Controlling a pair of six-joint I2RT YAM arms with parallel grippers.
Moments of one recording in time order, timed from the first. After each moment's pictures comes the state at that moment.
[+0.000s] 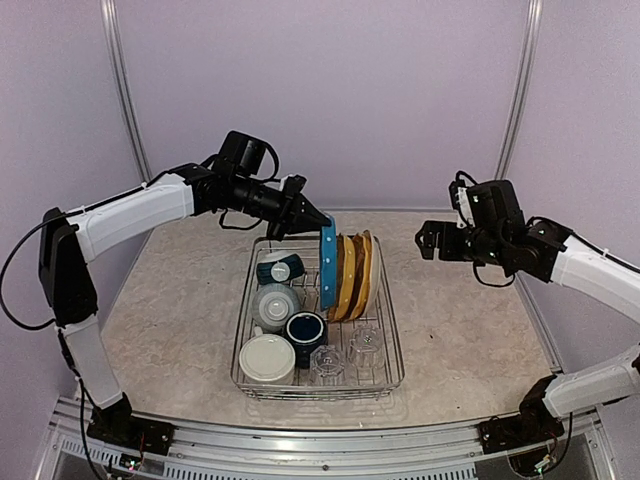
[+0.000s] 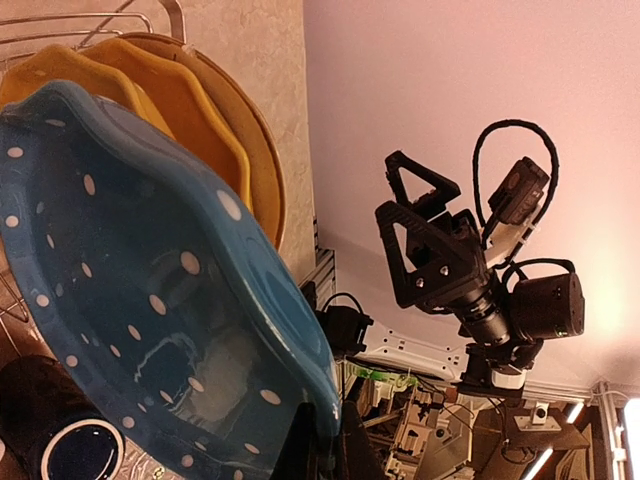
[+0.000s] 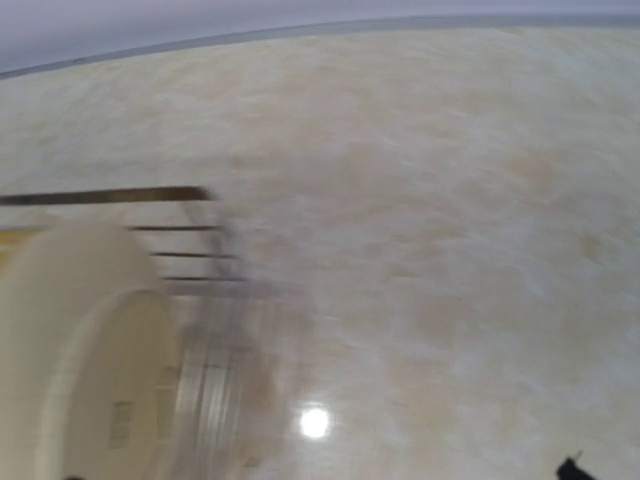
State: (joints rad) left arm -0.65 1.83 1.68 -0.45 0.80 -1.04; right arm 0.61 1.17 1.01 -0.42 0.27 0.42
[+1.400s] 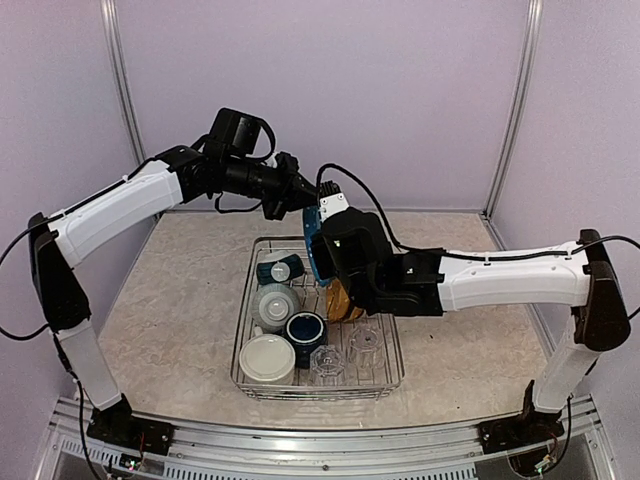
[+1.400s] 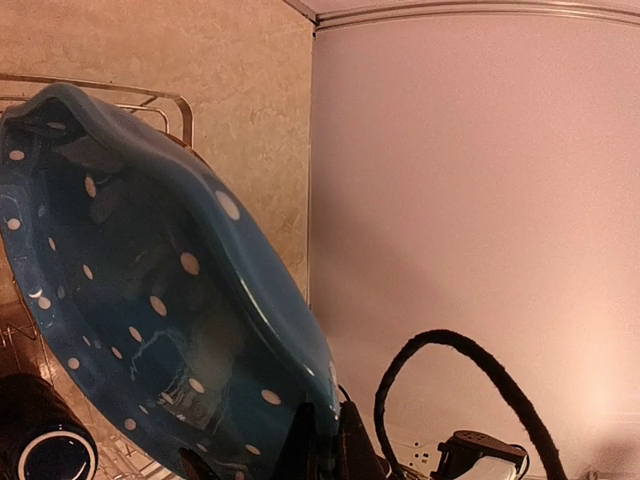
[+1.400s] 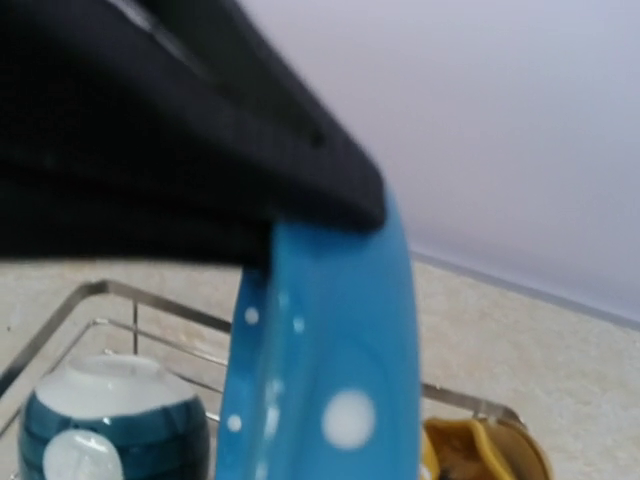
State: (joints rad) left arm -0.70 1.78 1.80 -0.52 0.50 -1.17; right arm 1.18 1.71 1.33 0.04 0.90 0.11
